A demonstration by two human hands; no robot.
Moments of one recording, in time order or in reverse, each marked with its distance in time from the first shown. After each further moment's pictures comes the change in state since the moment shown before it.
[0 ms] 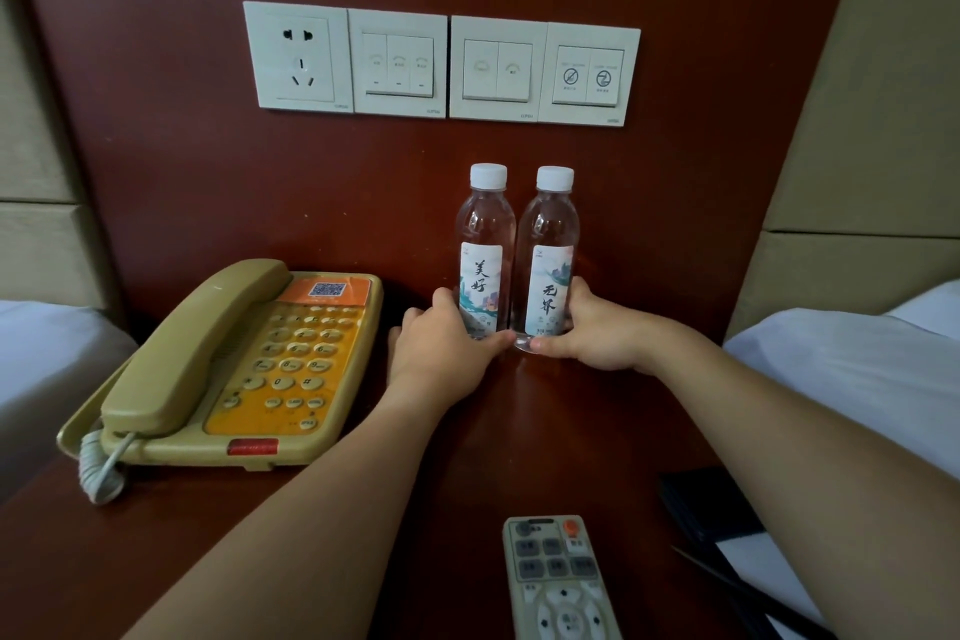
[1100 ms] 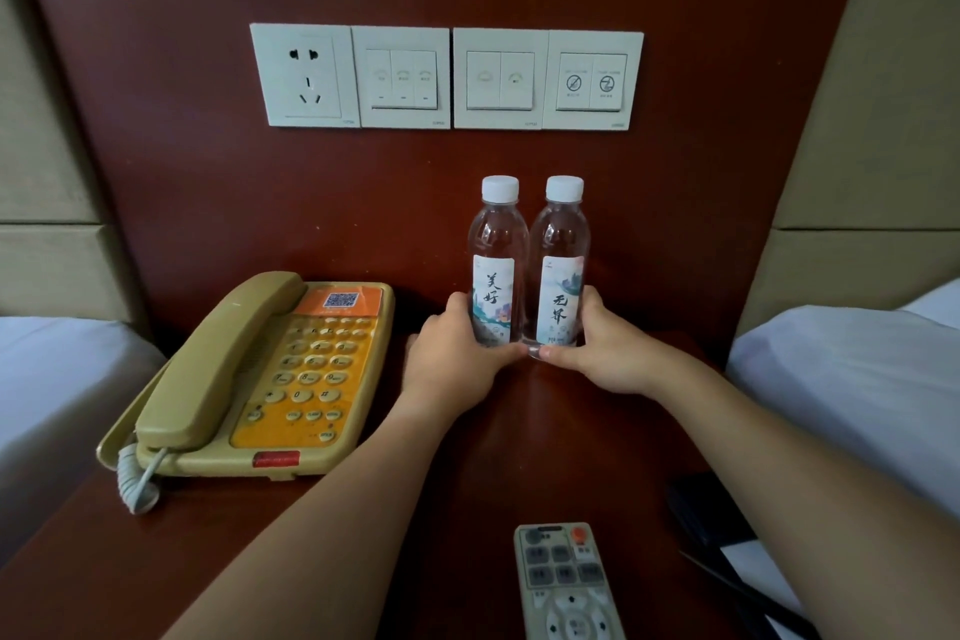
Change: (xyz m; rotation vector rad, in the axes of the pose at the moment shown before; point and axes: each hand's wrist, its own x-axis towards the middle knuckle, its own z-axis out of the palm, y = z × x) left_hand 0.001 -0.003 0.000 -0.128 -0.060 0.058; right_hand -0.014 0.002 0.011 0.102 0.120 -0.101
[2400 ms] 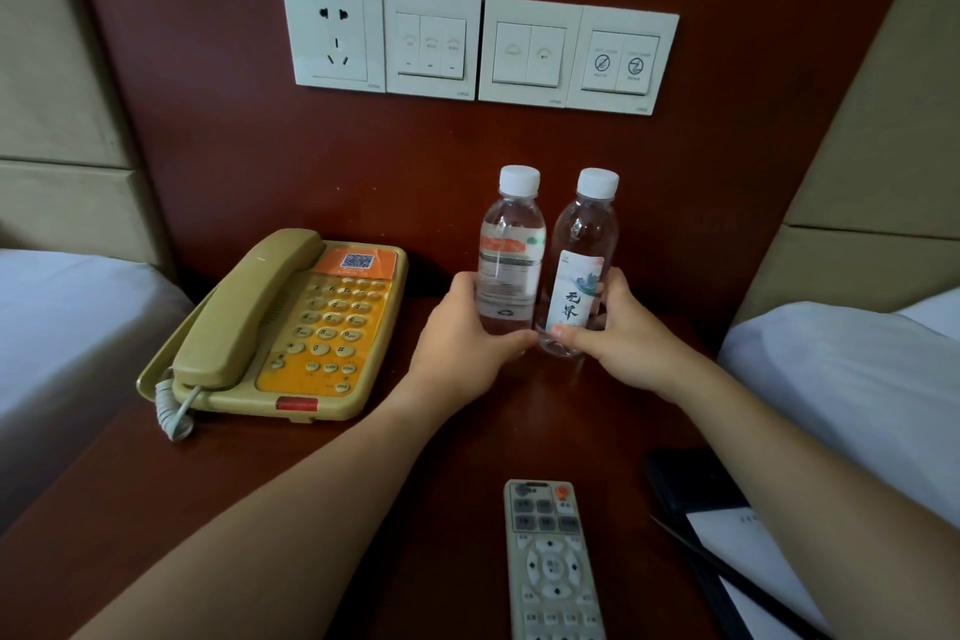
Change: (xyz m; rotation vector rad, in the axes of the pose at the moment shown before) left_hand -0.035 0.010 -0.011 -0.263 -0.002 0.014; right_hand -0.030 -0.006 -0.008 0.128 0.051 -0.028
